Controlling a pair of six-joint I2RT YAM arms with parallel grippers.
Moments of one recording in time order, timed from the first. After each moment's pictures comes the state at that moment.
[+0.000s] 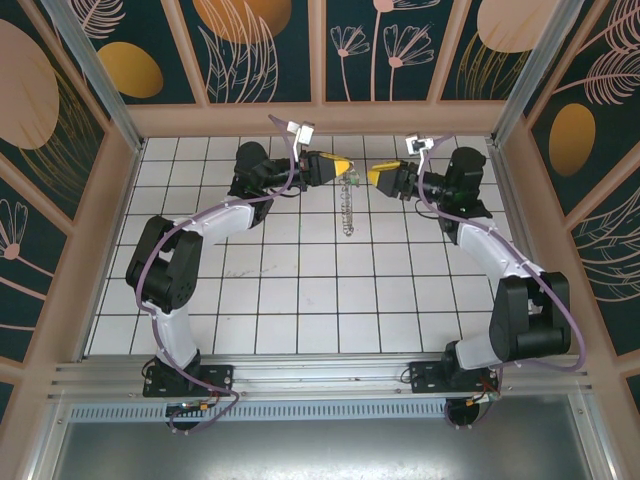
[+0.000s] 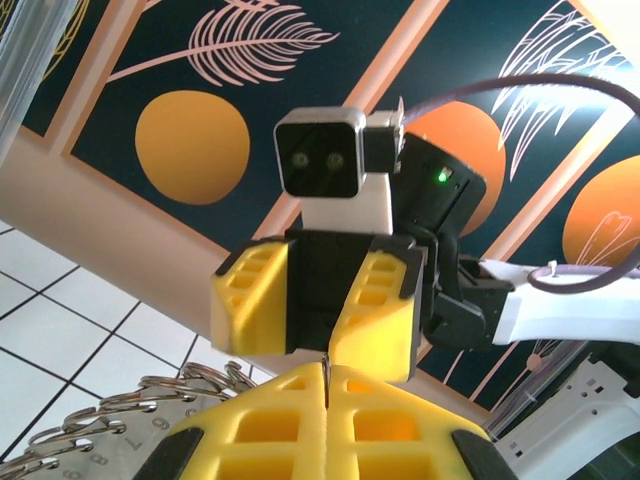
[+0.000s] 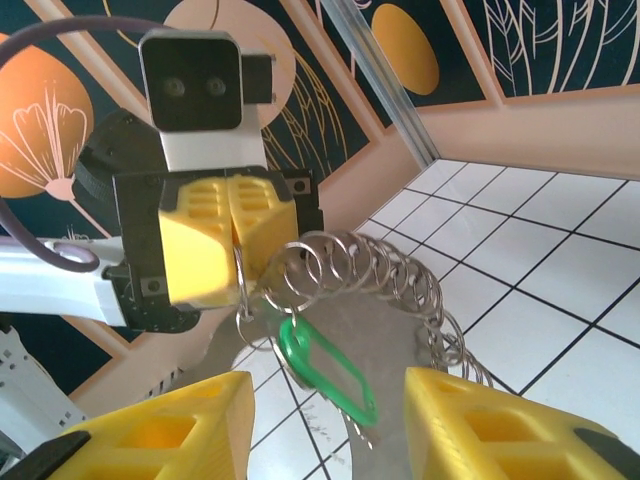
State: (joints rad) left arm -0.48 1.90 1.29 0.95 1.04 -0.92; right arm 0.14 1.43 0.94 0.44 -1.09 0.51
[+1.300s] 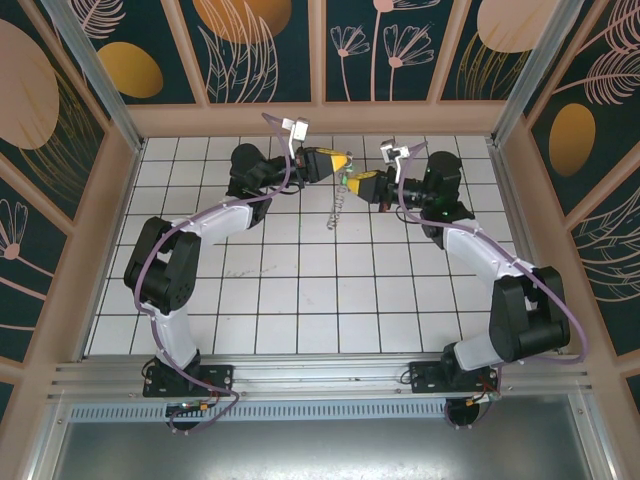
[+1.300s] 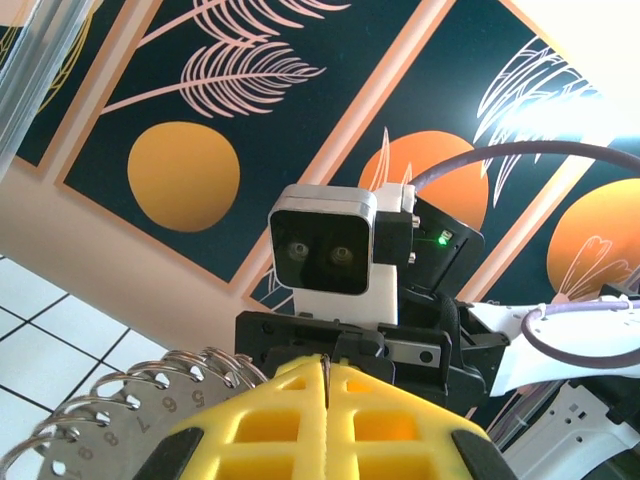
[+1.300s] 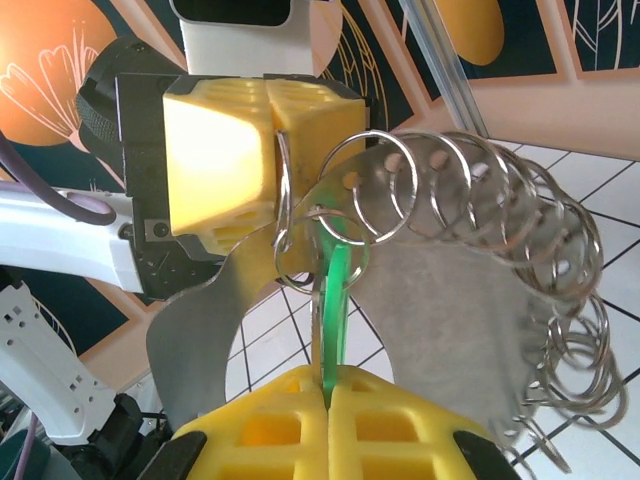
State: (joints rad) left arm -0.48 1.88 1.28 1.02 1.00 -0.99; right arm 0.29 1.45 0.94 0.44 -1.05 0.45
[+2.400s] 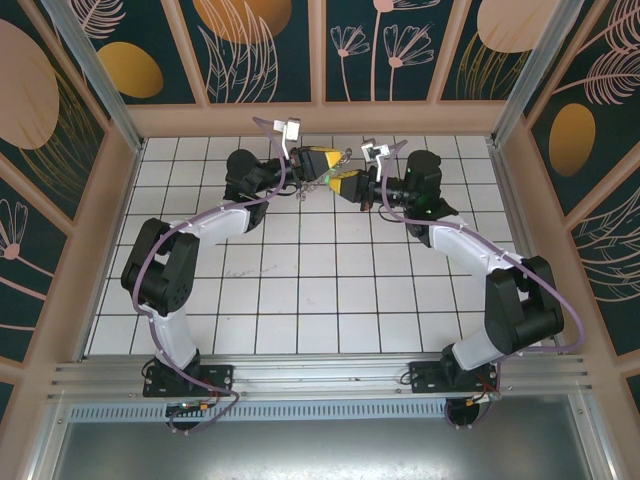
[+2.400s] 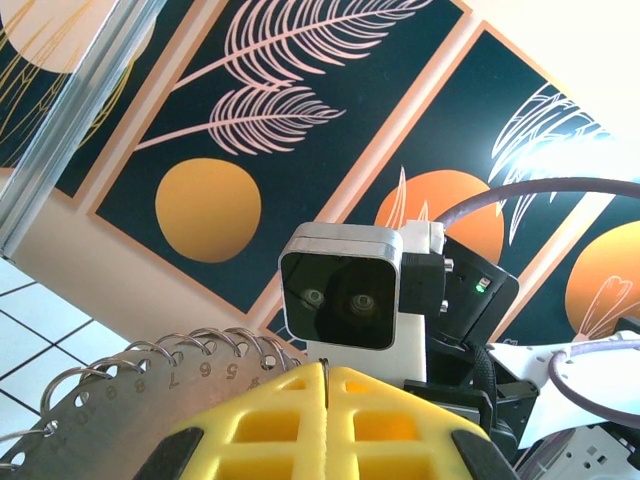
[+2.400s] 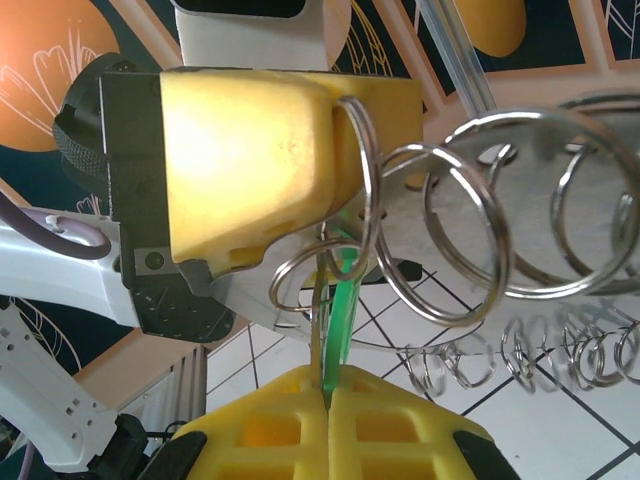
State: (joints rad) left arm -0.47 1.86 1.22 1.09 0.92 -1.01; right arm 0.39 1.50 0.99 0.46 -0.95 0.48
